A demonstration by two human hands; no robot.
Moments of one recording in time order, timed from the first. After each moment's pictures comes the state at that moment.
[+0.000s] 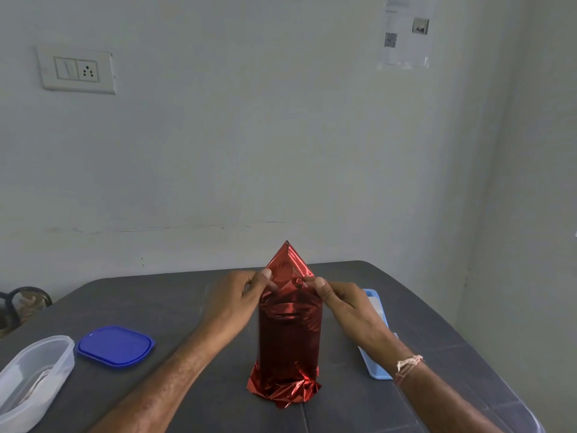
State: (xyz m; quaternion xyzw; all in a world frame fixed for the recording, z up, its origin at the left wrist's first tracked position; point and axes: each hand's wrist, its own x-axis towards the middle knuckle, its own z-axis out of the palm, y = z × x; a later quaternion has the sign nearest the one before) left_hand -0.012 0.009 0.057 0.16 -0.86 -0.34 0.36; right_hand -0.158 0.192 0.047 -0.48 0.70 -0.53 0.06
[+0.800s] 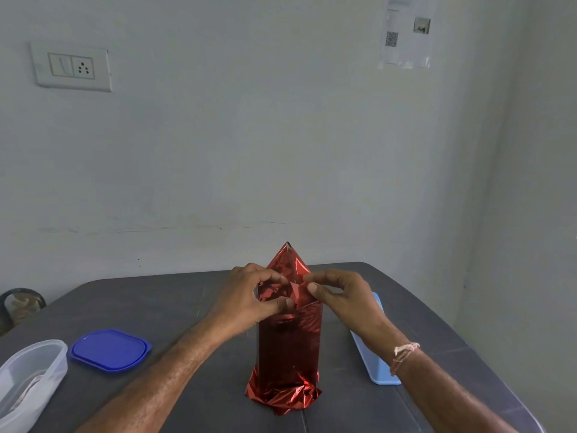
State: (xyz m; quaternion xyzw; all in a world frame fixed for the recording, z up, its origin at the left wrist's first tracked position) left_hand -0.025 0.005 0.067 0.13 -0.91 -0.28 0.28; right_hand -0.172 0.182 0.062 -0.45 0.69 -0.56 0.05
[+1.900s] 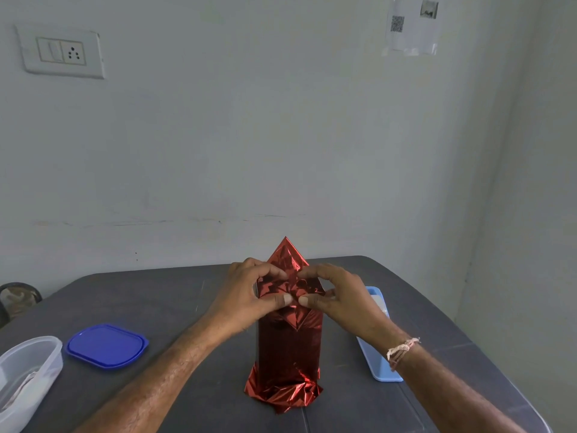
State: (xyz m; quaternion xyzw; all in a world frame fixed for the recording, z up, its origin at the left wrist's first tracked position) left_hand -0.030 0.000 0.060 0.13 -0.90 -0.29 0.29; right_hand -0.184 0.170 0.055 -0.52 0.73 -0.44 0.00
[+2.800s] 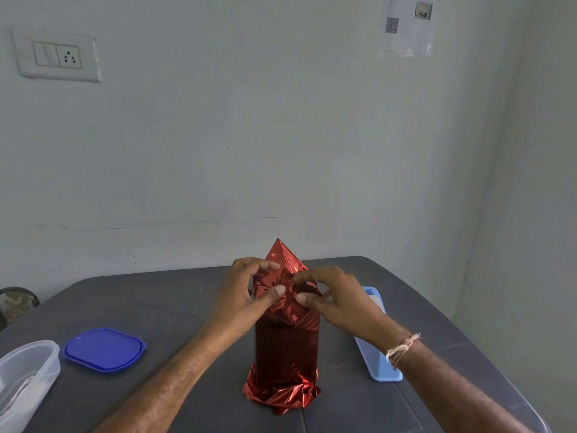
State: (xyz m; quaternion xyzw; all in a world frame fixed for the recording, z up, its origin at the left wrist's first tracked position) left_hand -0.033 0.004 0.049 0.13 -0.85 -0.36 0.36; right_hand -0.186 0.171 0.059 -0.56 0.74 -0.37 -0.03
